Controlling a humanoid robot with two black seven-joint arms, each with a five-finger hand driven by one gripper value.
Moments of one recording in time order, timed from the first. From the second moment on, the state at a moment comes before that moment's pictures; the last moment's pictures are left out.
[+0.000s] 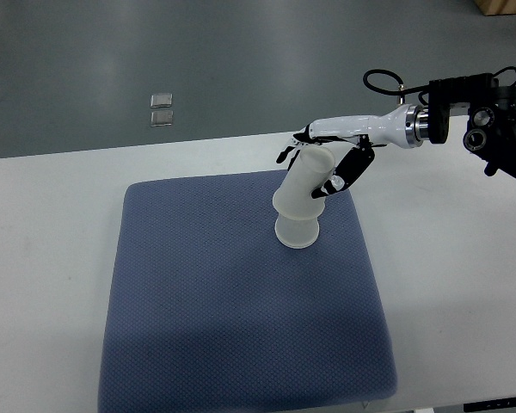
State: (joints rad) left arm 0.05 0.00 -0.20 -0.12 0.11 -0.18 0.14; right arm 1.03 -0.49 0.47 1.10 -1.33 0.56 0.25
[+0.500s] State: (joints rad) left arm 0.05 0.00 -0.20 -0.12 0.11 -0.18 0.14; right arm 0.99 -0.46 0.49 1.03 -1.30 0.52 0.25
